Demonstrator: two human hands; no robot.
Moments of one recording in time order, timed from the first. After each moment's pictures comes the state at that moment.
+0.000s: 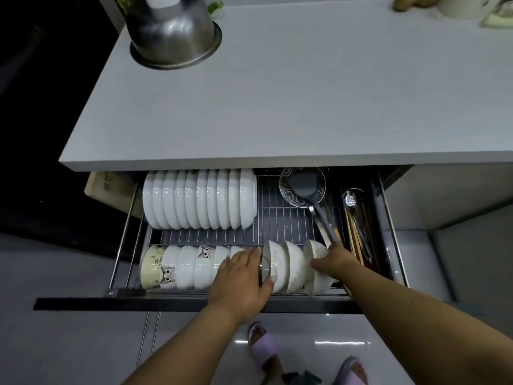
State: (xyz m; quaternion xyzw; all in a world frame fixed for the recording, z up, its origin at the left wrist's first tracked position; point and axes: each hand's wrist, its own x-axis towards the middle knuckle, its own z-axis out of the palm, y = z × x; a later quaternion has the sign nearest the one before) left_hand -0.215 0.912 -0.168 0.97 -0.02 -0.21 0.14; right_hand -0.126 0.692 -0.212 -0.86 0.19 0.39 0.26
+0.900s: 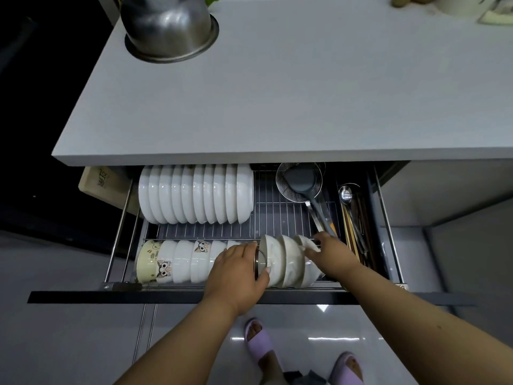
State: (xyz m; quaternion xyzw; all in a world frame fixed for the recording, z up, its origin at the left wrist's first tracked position) left_hand -0.213 0.910 -0.169 0.98 -0.01 -0.16 0.15; right_hand -0.140 0.696 -0.192 -0.92 0.05 0.31 0.25
